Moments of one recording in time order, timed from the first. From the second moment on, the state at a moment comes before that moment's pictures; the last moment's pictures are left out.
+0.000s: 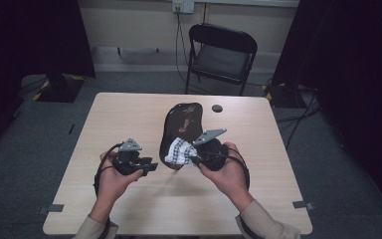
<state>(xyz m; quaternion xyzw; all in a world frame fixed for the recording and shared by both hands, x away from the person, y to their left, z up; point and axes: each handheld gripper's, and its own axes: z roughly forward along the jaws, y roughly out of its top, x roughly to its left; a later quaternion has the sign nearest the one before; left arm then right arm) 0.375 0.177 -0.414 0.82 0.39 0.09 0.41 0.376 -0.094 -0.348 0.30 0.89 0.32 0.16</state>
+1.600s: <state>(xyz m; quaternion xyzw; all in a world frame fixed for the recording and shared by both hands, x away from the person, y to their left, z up) 0.380 0.172 -0.415 0.82 0.37 0.09 0.42 0.372 -0.091 -0.417 0.31 0.90 0.29 0.10</state>
